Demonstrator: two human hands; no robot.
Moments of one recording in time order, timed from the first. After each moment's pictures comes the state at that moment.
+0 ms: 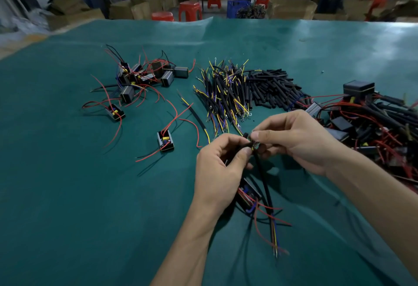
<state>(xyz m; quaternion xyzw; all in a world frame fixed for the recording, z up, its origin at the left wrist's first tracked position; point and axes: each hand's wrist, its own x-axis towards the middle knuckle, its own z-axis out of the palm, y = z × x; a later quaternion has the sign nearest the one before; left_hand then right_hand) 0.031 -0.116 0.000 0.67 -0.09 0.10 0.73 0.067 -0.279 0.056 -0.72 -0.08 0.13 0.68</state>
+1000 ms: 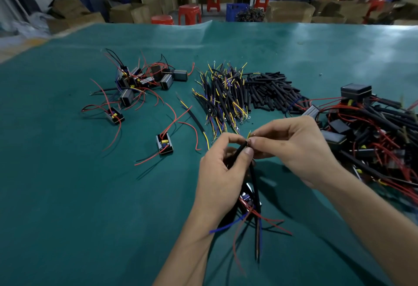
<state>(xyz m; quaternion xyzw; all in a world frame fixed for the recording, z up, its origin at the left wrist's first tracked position) 0.030 -0.118 -0.001 0.70 -0.12 0.10 0.70 0.054 -0.271 0.046 -0.75 -0.11 -0.04 0.65</state>
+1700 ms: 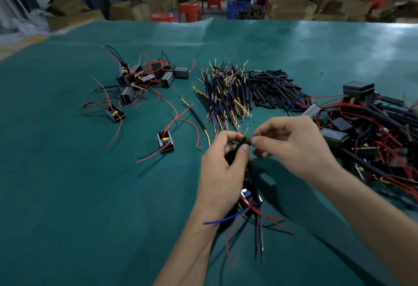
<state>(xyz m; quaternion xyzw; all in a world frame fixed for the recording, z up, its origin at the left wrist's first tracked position) 0.035 -0.120 -0.006 0.70 -0.10 0.12 0.69 0.053 -0.267 0.046 -0.86 -0.07 -0.08 0.51</state>
